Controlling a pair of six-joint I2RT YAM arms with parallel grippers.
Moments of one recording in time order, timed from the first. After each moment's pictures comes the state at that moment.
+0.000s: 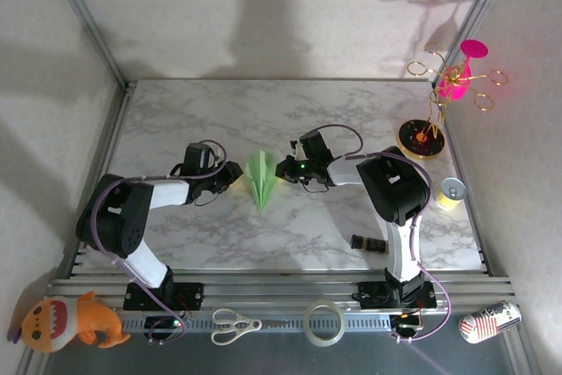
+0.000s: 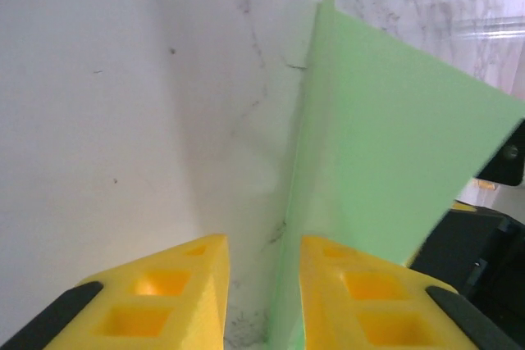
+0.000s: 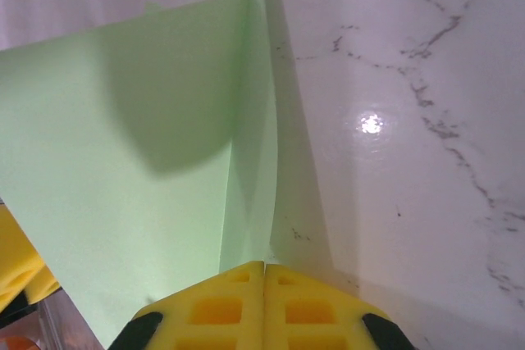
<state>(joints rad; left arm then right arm) -0.24 1.63 0.65 0.20 0.43 -0.93 0.58 2.03 1.06 0.18 -0.53 0.77</state>
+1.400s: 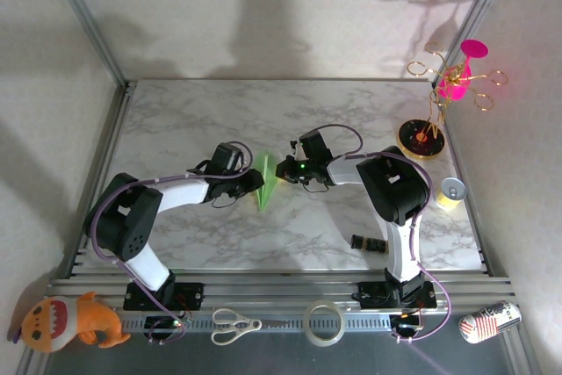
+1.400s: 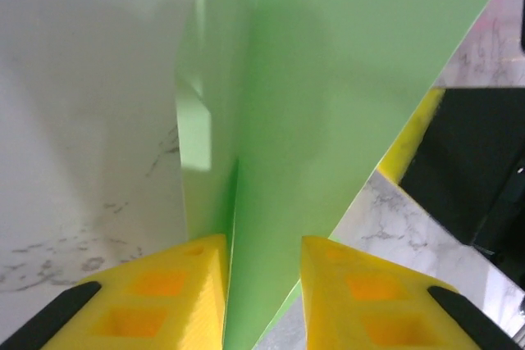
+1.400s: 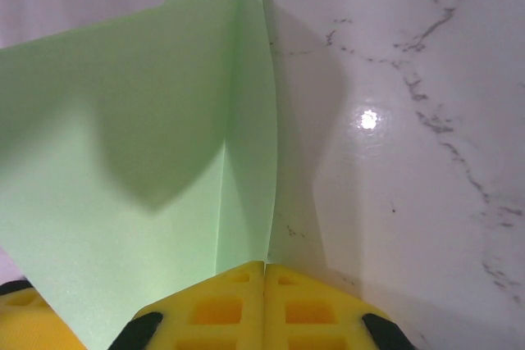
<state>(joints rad) -0.47 1.66 0.78 -0.02 0.30 -0.86 0.58 2.03 1.07 0.16 -0.53 0.77</state>
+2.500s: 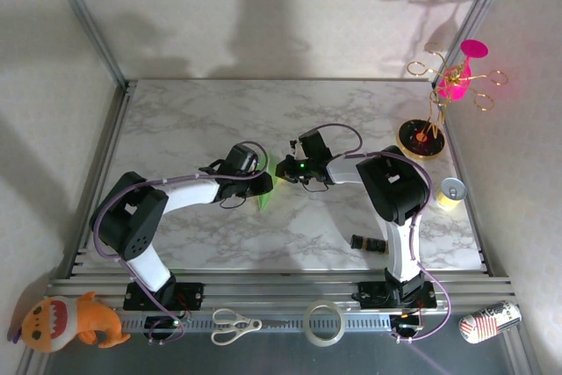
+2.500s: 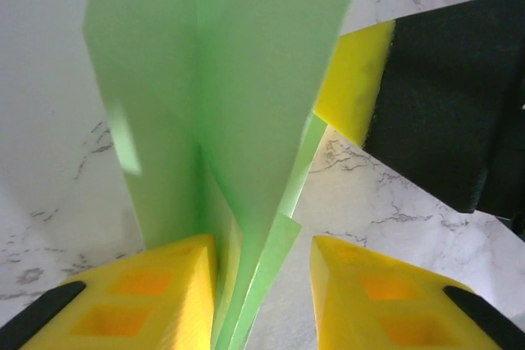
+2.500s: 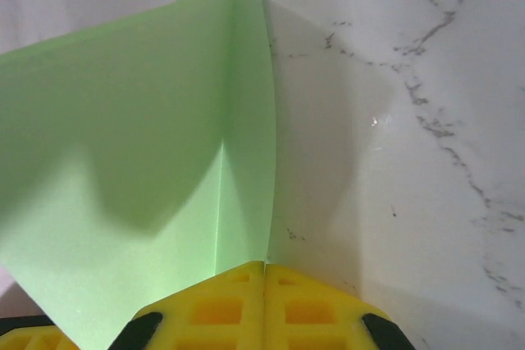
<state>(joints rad) -0.57 1.68 0.85 -0.08 0.18 -0.73 0.58 2.03 1.08 0.13 -0.53 0.77</state>
